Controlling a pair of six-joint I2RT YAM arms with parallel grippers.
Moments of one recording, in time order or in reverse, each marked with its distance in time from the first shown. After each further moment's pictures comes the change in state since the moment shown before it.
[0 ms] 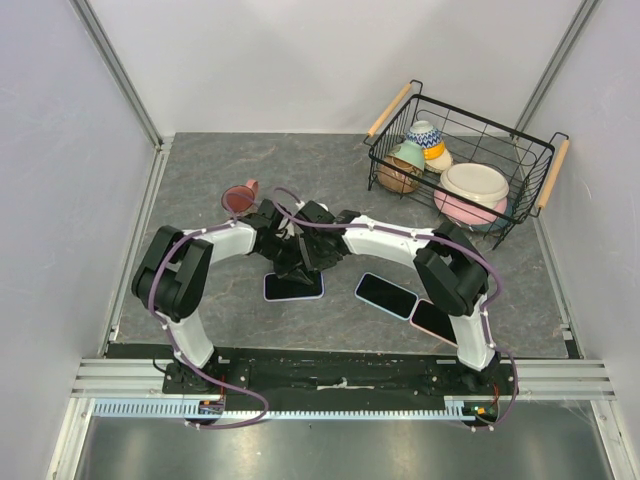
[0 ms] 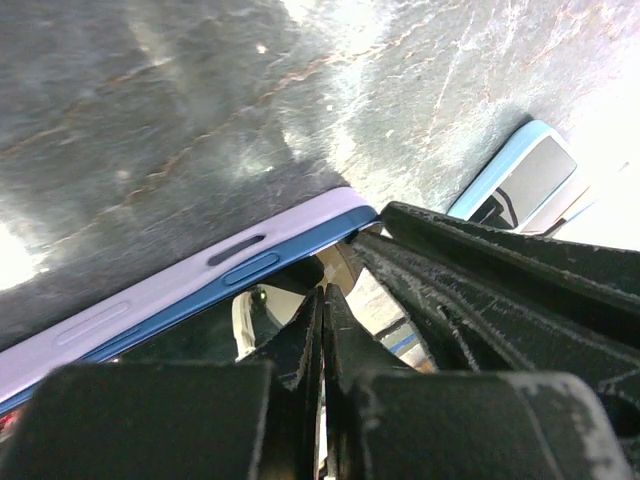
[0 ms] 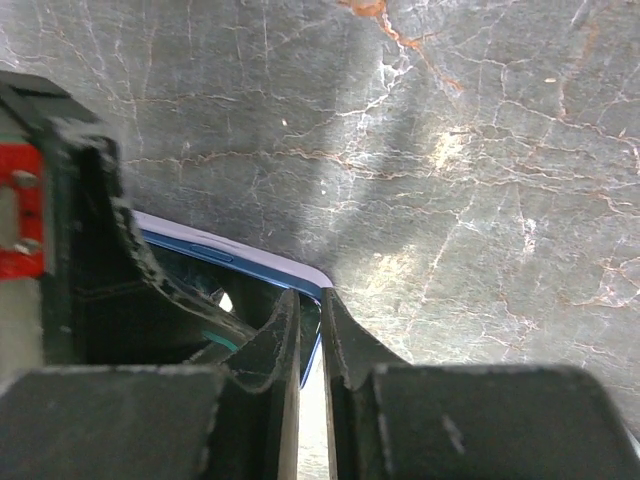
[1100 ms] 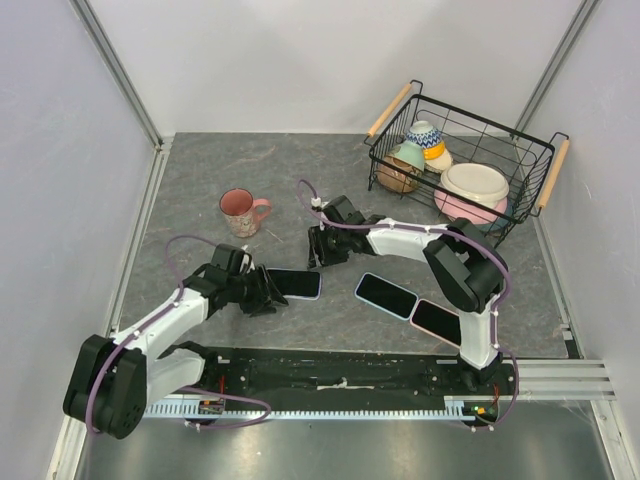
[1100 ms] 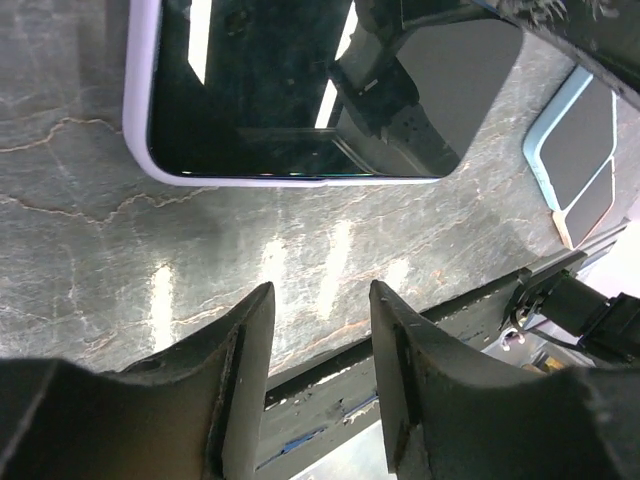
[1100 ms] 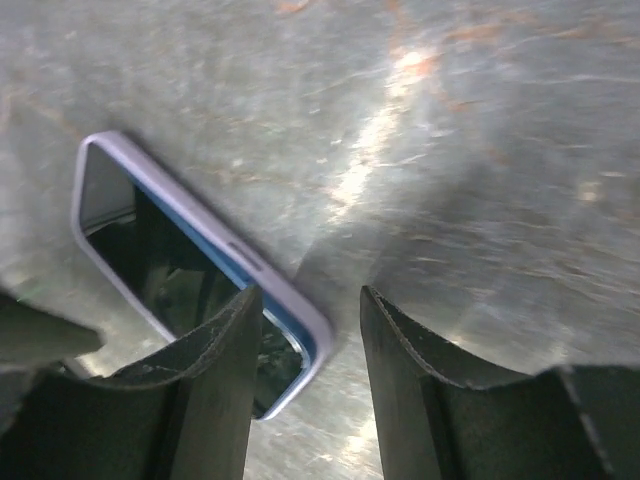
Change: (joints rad) left arm 0.077 -0.732 -0.532 0.047 -0.164 -0.101; right arm -0.120 -0.089 -0.220 0.361 -0.309 -0.083
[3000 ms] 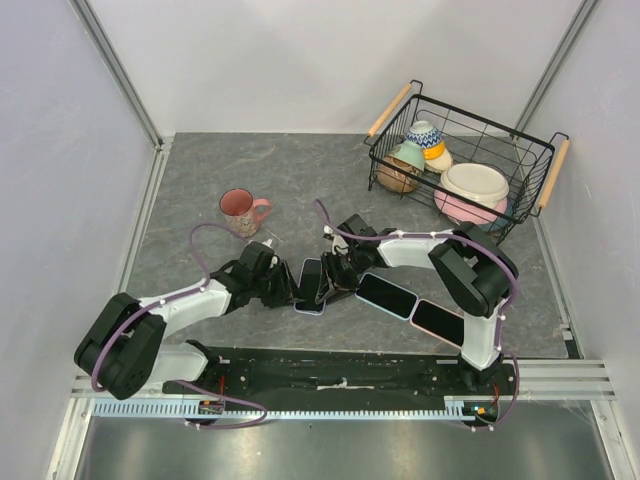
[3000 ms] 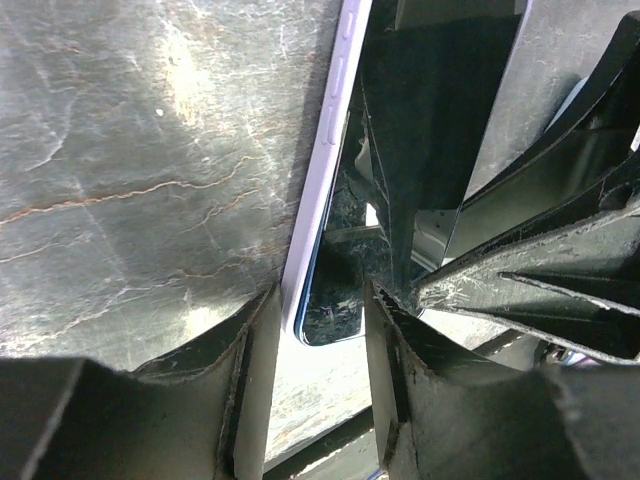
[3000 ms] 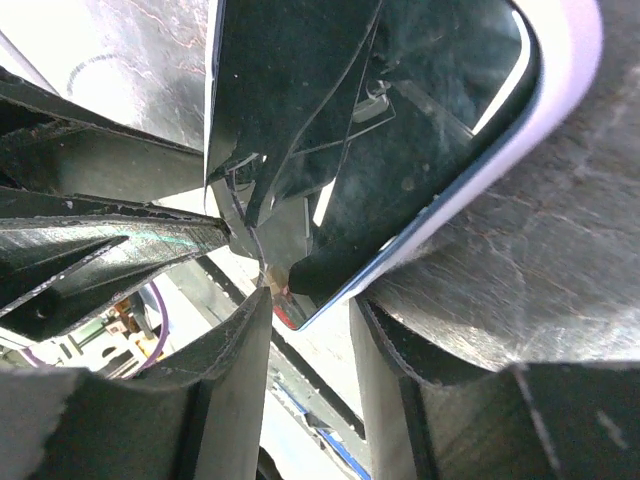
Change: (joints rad) left arm -0.224 0.219 0.023 0.280 -0.169 -0.089; right arm -0.026 -0.055 -0.206 -0.007 -0.417 0.184
